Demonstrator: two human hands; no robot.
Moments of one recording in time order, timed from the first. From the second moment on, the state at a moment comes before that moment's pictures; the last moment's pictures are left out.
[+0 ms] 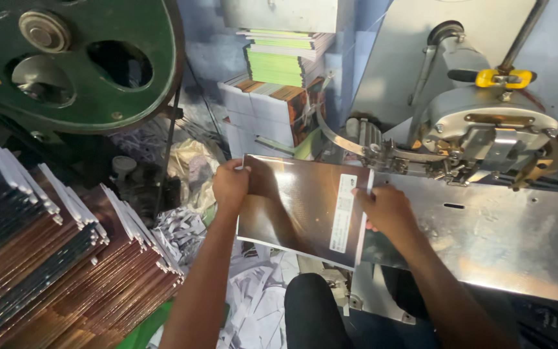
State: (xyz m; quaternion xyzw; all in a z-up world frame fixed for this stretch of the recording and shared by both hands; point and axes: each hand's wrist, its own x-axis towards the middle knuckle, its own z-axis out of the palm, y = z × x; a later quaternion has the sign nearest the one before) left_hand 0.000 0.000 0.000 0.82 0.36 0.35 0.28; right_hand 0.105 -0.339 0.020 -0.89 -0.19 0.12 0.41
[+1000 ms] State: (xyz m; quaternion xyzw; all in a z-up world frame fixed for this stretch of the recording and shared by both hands) left_hand 0.046 -0.144 0.023 0.86 0.28 0.24 0.36; right_hand 0.123 -0.492 0.033 -0.98 -0.08 -0.09 0.16
